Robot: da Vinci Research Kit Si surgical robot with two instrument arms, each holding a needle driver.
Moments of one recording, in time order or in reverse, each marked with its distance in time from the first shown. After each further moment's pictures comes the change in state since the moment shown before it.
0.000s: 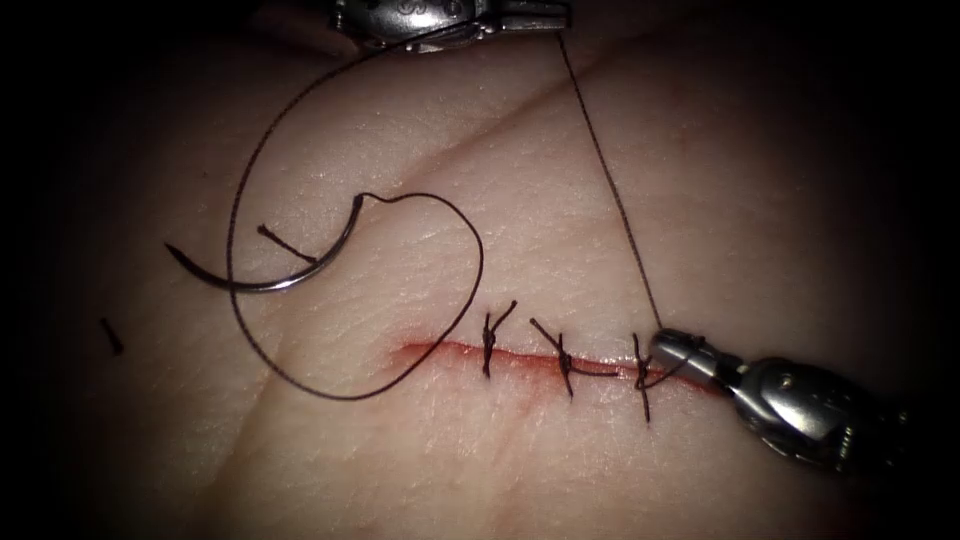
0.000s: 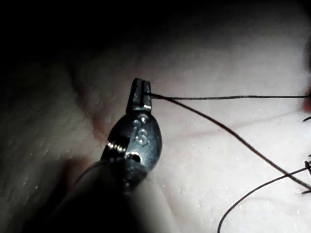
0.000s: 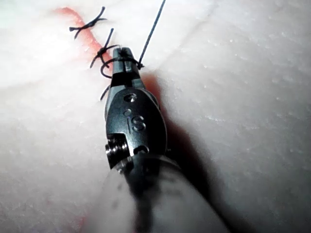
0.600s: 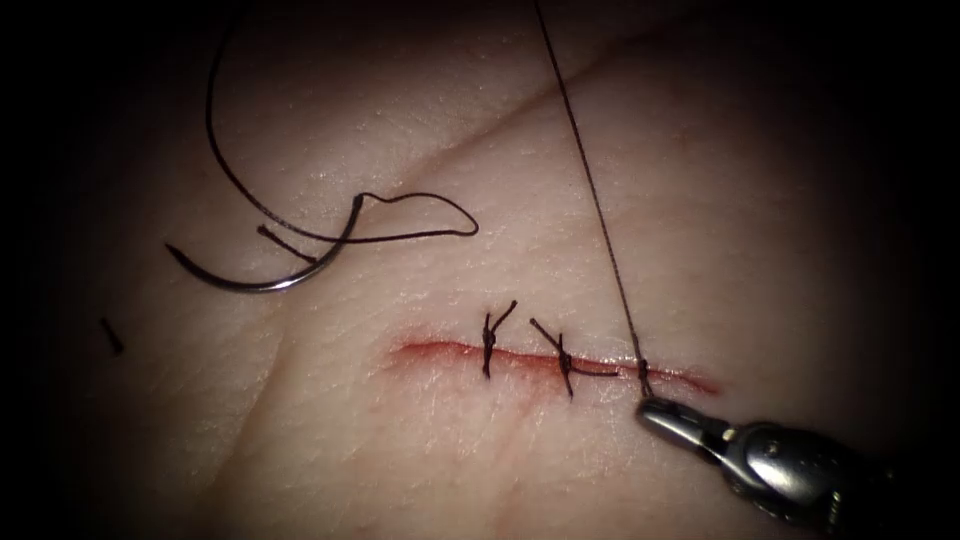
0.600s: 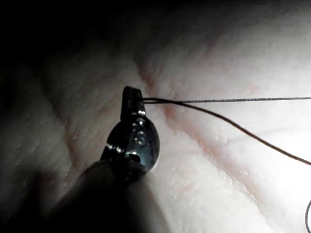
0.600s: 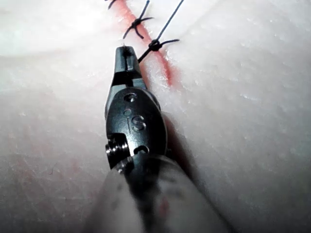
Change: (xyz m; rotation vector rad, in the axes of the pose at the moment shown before) right arm -0.003 -0.004 -0.002 0.037 -0.011 -0.035; left arm -0.004 -0.009 -0.003 0.191 -0.135 0.075
